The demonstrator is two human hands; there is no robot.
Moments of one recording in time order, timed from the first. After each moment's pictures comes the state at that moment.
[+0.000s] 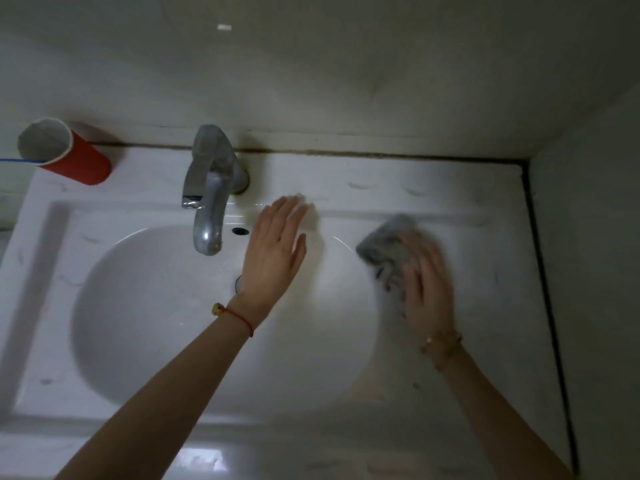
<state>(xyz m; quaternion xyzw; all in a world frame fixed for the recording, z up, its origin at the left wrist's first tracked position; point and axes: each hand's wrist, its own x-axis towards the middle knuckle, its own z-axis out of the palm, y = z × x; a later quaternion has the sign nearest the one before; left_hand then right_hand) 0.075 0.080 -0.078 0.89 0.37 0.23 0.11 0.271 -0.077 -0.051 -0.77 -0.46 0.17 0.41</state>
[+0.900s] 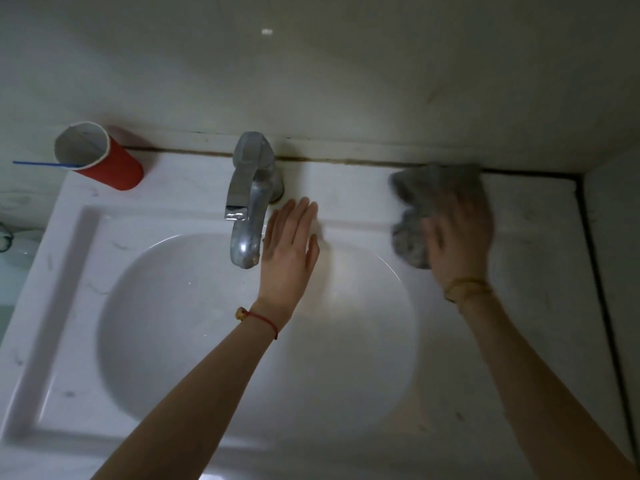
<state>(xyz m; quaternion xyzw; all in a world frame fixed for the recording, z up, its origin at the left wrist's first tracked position) 0.059 0.108 -0.103 0.85 0.44 0.26 0.12 0.323 0.020 -0.092 -0.81 -0.56 -0.05 0.15</state>
